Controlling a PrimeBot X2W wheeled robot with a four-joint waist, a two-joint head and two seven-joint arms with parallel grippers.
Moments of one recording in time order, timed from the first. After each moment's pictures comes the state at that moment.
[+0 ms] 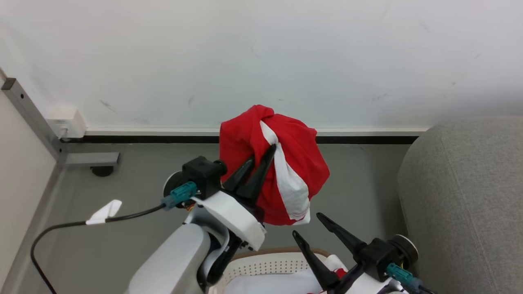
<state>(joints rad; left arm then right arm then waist) -0.57 0.18 -0.63 0.28 -0.52 -0.04 -0.17 -0.33 -0.13 0.67 0.39 0.39 0.13 -0.26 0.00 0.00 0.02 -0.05</state>
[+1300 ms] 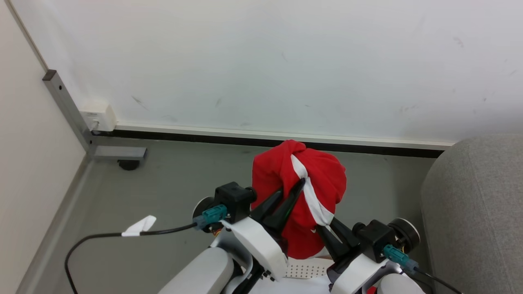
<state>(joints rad) -0.52 0.12 -0.74 0.30 -0.55 -0.06 -0.16 -0.42 -0.07 0.64 0.51 0.34 0.13 -0.26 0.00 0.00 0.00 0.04</state>
